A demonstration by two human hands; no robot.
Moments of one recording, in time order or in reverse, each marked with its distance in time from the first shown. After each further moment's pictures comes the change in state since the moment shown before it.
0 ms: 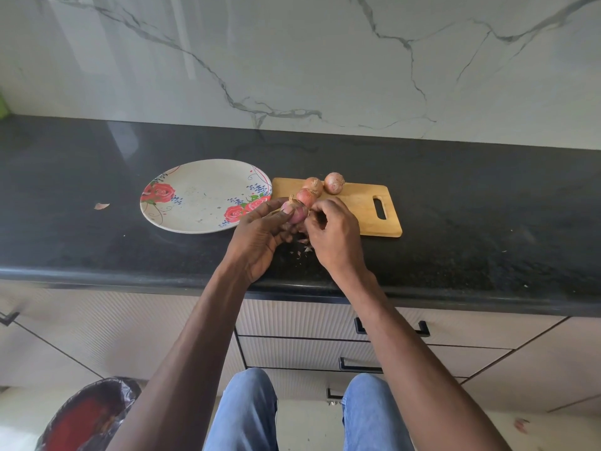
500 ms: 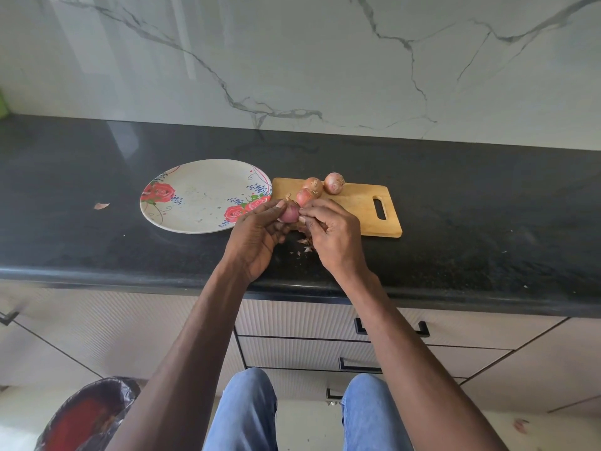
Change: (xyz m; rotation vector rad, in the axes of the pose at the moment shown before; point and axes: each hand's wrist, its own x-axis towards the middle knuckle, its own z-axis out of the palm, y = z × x) left_hand 0.003 0.001 -0.002 -0.011 0.037 -0.017; right_hand 0.001 0.000 -0.003 0.118 -0.030 -0.124
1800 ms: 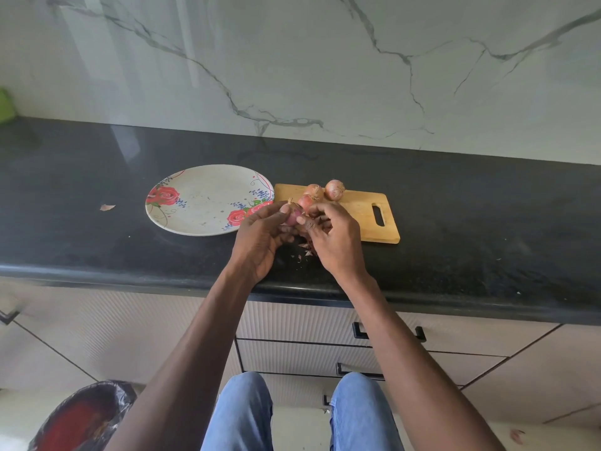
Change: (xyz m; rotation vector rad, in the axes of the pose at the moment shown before) left_hand -0.002 -0.001 0.003 0.024 0.034 0.069; right_hand 0.001 -0.007 -0.003 0.058 -0.047 0.206
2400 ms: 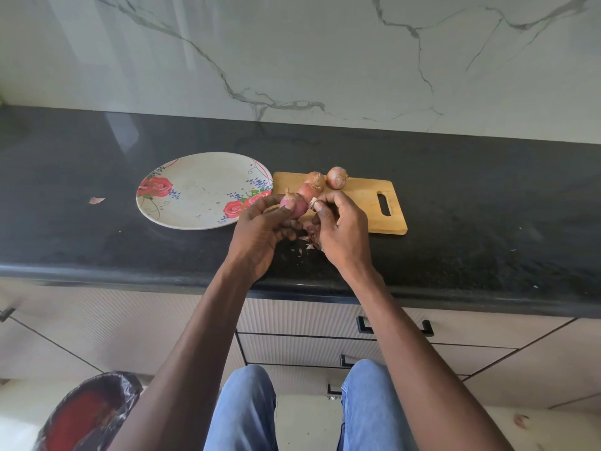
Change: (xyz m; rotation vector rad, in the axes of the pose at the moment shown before) left_hand 0.002 -0.005 -0.001 0.050 -0.013 0.017; right_hand 0.001 0.004 0.000 0.014 0.044 0.089
